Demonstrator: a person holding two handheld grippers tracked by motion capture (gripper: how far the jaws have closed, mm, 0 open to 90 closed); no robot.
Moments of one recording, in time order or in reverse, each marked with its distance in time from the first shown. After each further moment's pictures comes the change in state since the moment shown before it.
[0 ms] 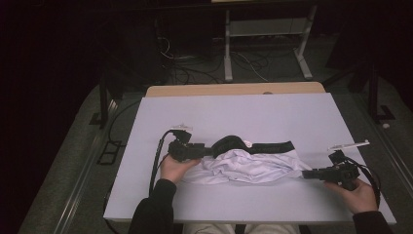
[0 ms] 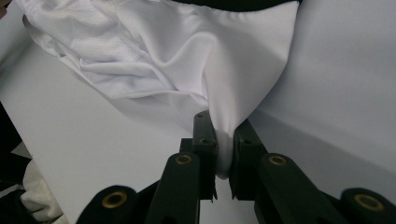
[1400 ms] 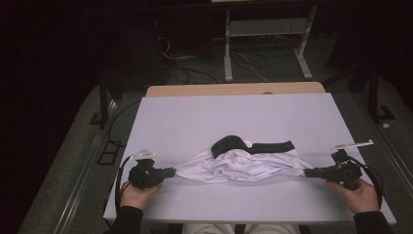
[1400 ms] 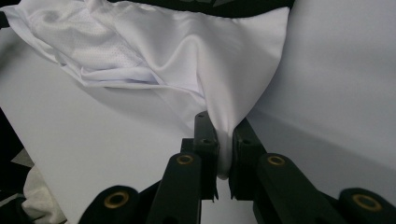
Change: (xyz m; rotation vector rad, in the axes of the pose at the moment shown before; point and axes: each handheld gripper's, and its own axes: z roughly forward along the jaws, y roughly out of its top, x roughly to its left) left arm 0.010 -0.077 -0.100 -0.007 0.109 0.063; right arm 0.000 0.000 -0.005 -0.028 -0.008 0.020
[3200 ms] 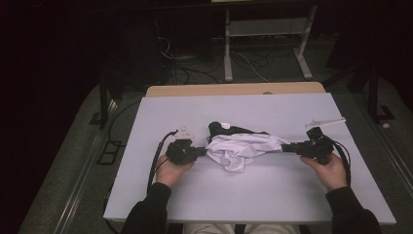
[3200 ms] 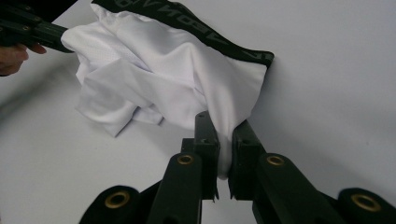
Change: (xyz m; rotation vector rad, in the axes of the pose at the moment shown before) left arm -0.023 0.067 0.083 -0.010 -0.032 0.220; right arm 0.023 0.067 0.037 -0.116 0.020 -0.165
